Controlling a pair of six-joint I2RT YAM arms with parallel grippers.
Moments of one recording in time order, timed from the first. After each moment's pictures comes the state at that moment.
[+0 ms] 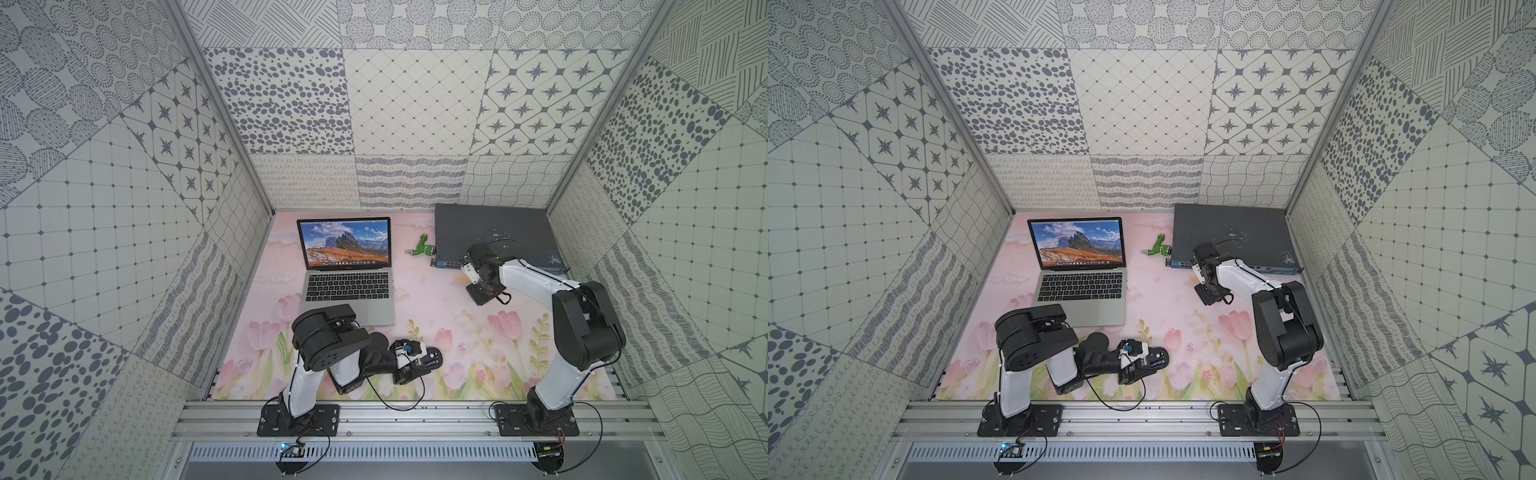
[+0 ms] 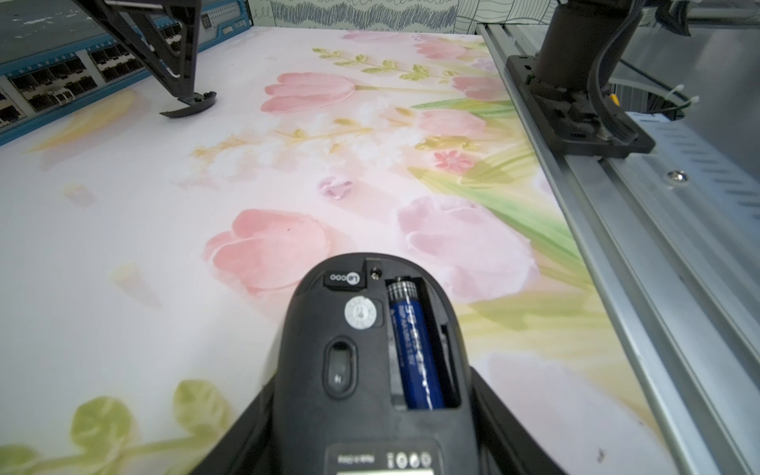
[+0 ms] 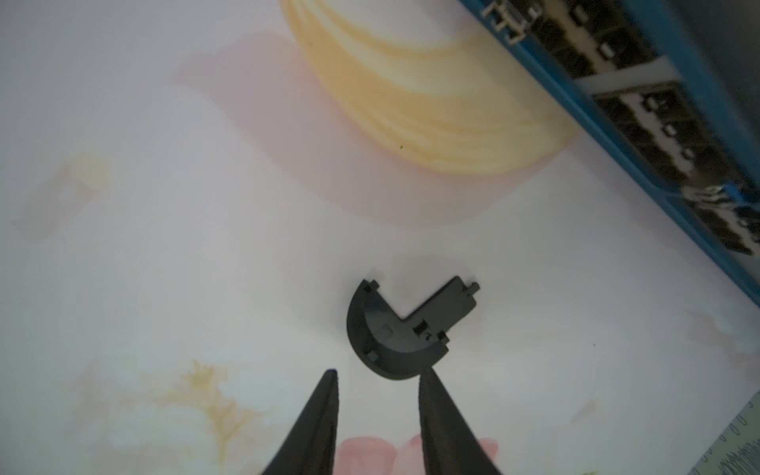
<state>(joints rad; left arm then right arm) -0.87 2.03 0.26 1.35 0.41 0.19 0.35 1.76 1.14 -0.75 0.22 -0.20</state>
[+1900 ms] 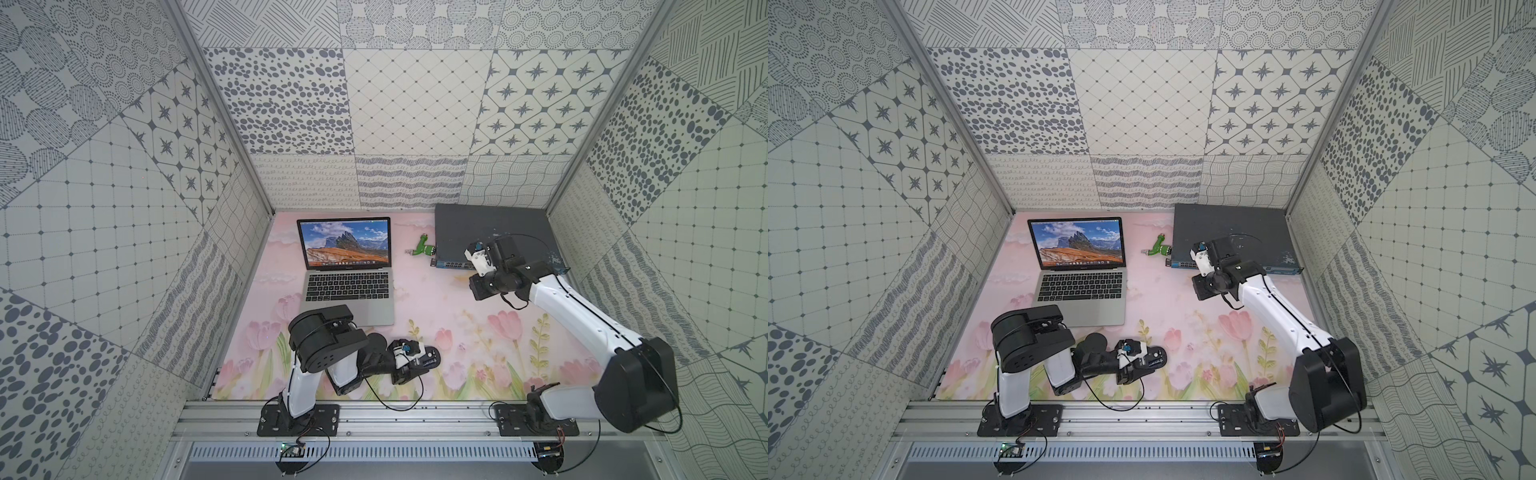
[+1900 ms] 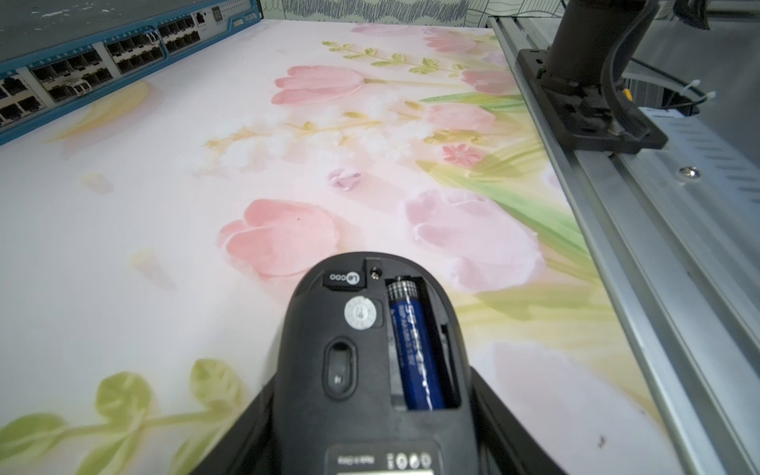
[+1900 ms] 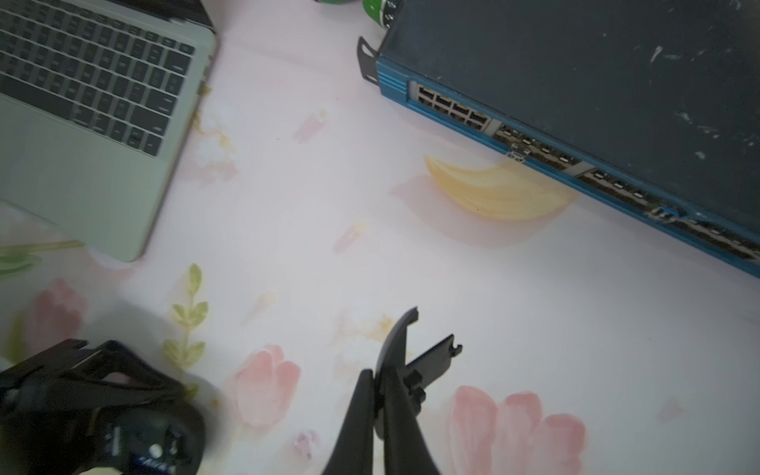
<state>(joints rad) -0.87 1.99 0.23 1.33 0.38 0.18 0.36 1.32 1.05 -0.74 -0.16 0.01</state>
